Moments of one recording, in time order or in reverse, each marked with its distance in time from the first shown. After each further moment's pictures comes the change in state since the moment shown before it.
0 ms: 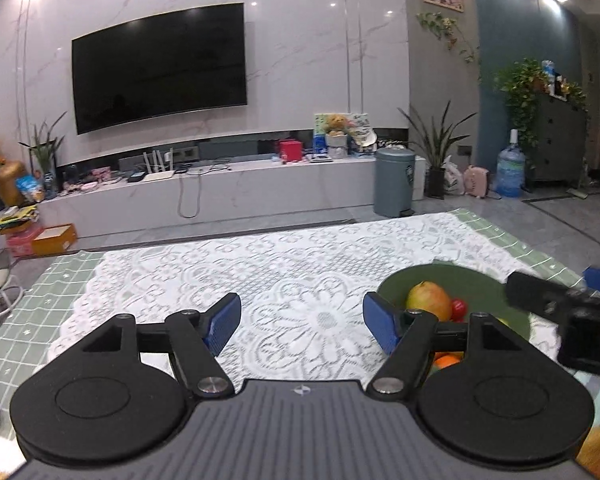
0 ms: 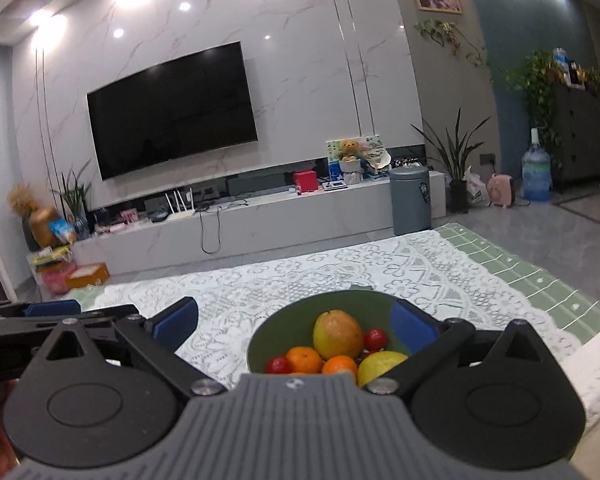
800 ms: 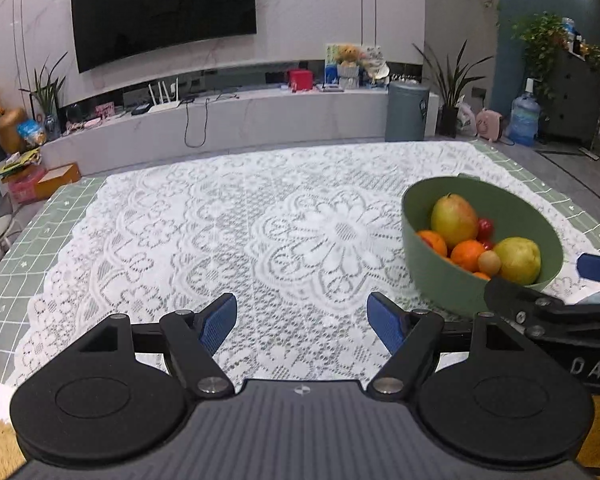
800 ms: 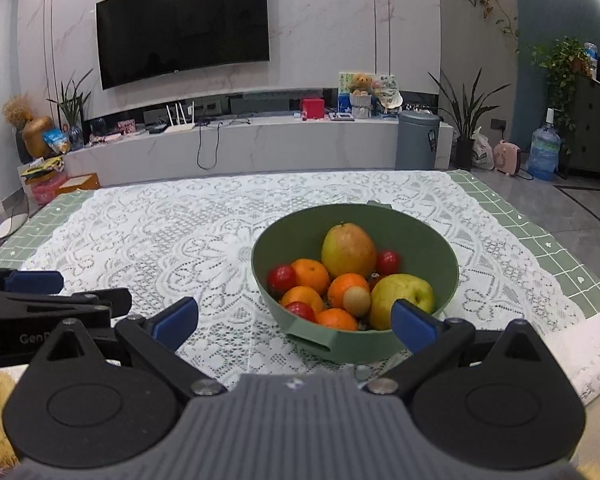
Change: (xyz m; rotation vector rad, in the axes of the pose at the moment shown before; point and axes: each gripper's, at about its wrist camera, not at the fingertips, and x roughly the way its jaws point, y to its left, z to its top) left arm 0.025 0.019 -0.045 -0.022 0.213 0.012; right arm 0.041 0.024 -0.038 -0.125 0.239 -0.029
